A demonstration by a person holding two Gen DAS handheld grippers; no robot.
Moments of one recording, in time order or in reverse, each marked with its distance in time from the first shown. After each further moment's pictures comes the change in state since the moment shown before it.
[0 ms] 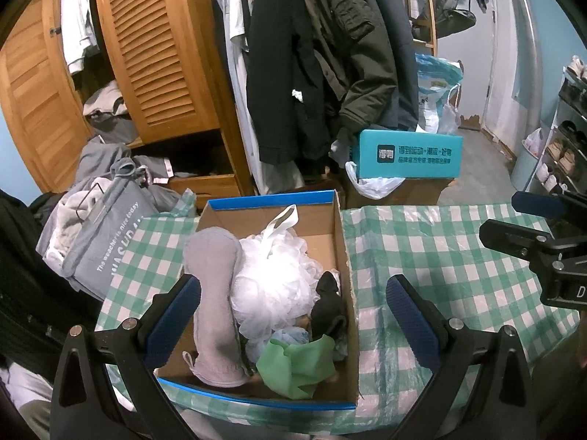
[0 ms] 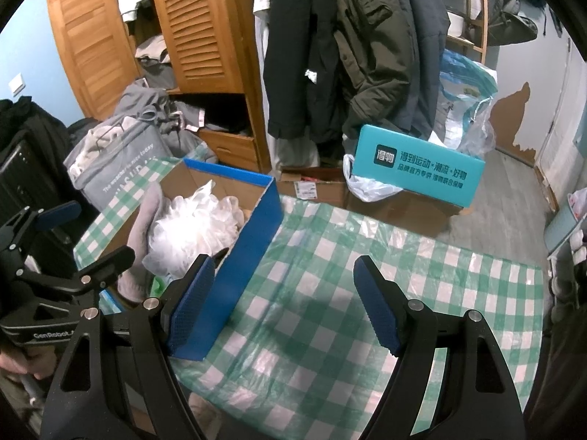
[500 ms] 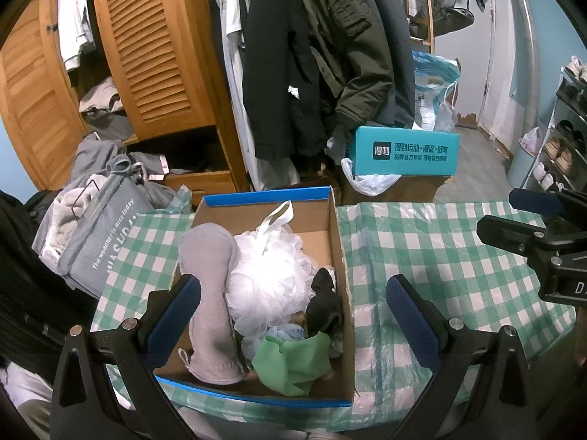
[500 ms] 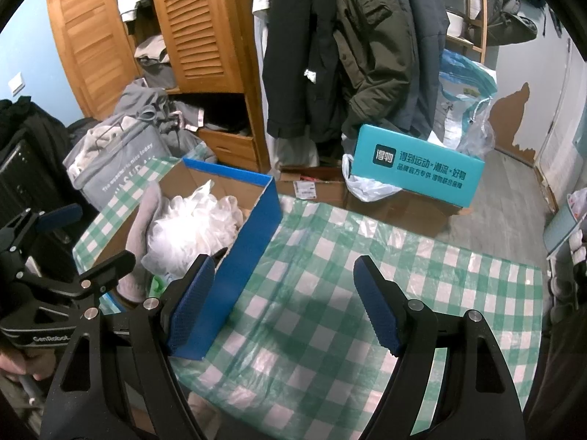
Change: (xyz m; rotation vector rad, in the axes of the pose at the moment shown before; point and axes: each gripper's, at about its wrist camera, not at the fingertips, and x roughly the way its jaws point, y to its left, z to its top) left arm 0.000 -0.003 -0.001 0.000 0.010 -0.012; right arm 0.000 0.001 0.001 0.000 0.001 -0.001
